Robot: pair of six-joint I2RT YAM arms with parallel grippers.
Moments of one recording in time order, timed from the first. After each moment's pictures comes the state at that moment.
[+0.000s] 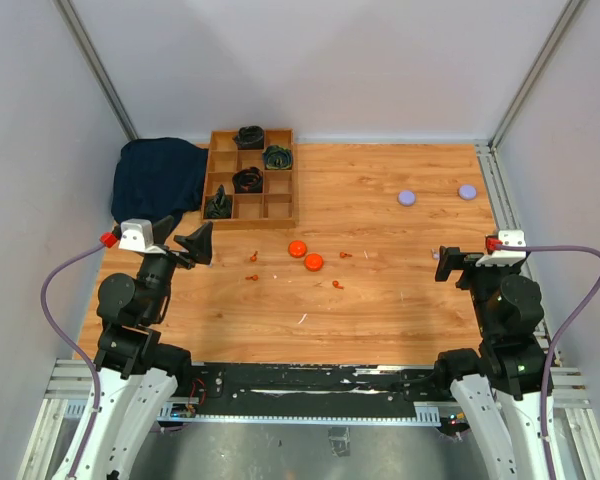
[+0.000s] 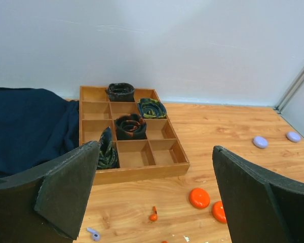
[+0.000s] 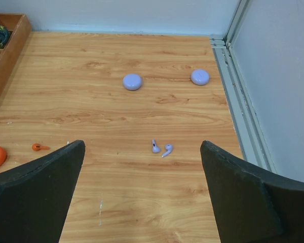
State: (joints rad) left arm -0.25 0.32 0.54 -0.02 -0.07 -0.20; right arm 0.16 0.28 0.66 -0.49 0.18 -0.03
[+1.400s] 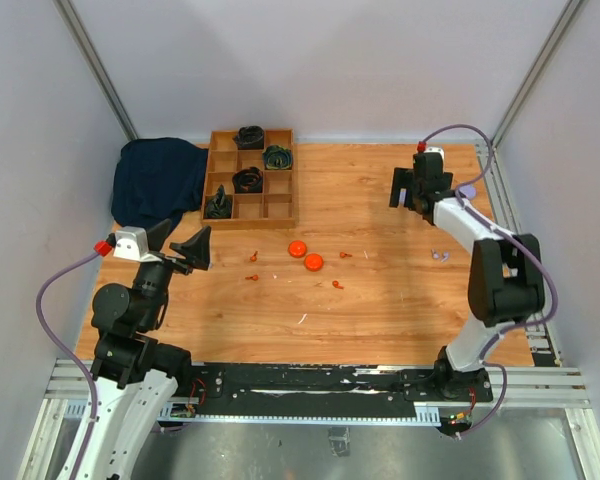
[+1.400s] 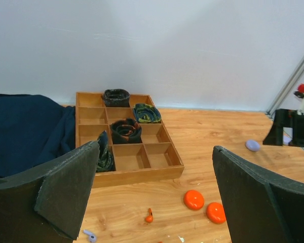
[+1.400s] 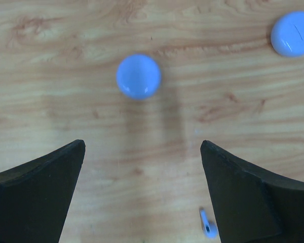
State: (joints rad) left arm -0.26 0.26 0.54 -0.05 -0.06 -0.21; right arm 0.16 1.65 1.12 -0.18 0.24 0.17
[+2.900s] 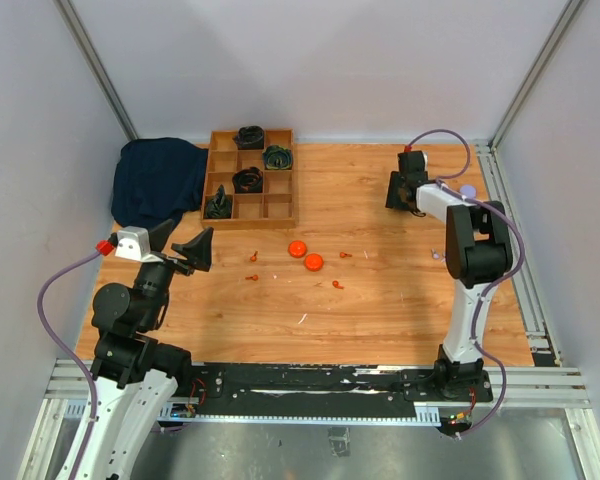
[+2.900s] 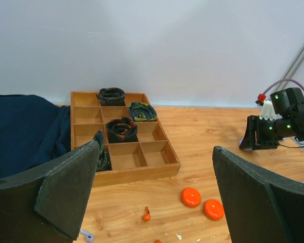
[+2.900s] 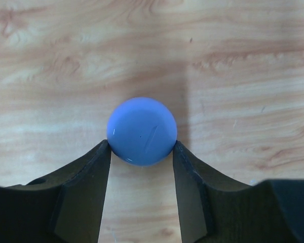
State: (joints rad) left arm -0.26 0.26 0.54 -0.05 -0.04 -0.21; right arm 0.15 2.07 1.41 -0.20 0.21 0.25
